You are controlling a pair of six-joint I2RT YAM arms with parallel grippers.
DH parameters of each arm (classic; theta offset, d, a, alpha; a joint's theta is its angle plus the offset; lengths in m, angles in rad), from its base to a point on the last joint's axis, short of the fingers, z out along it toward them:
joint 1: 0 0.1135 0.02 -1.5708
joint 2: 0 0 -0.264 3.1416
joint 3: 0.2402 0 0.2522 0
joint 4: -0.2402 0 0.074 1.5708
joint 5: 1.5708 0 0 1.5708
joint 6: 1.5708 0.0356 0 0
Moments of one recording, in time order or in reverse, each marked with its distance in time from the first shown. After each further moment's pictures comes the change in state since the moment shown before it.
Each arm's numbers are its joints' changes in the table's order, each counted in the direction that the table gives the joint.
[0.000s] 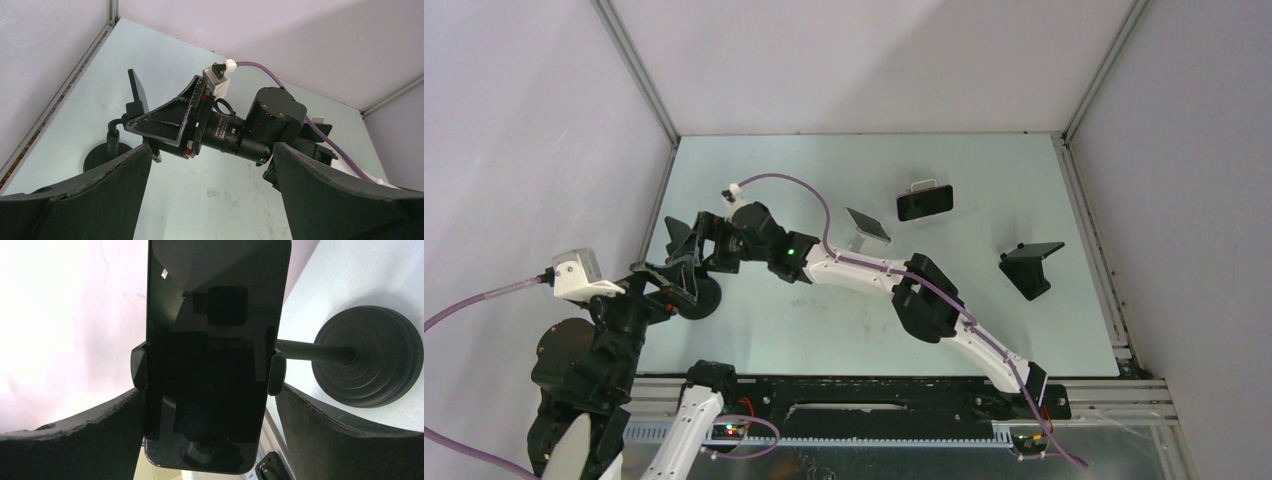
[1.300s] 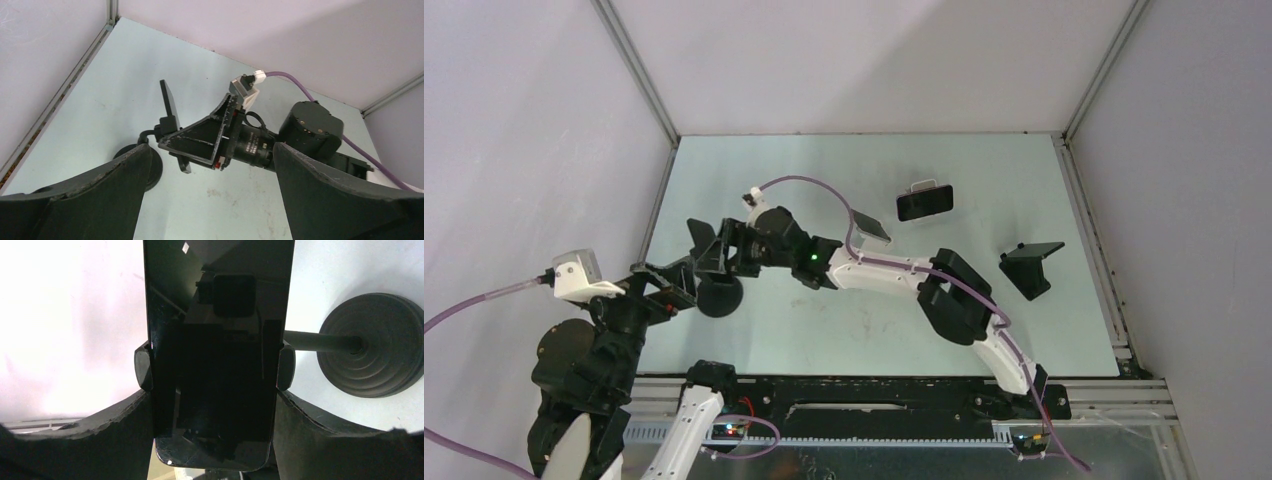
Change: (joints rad) left arm 0.000 -0.003 -0.002 -0.003 0.000 0.000; right arm -0.009 -0.213 -0.338 0.111 0.011 -0.037
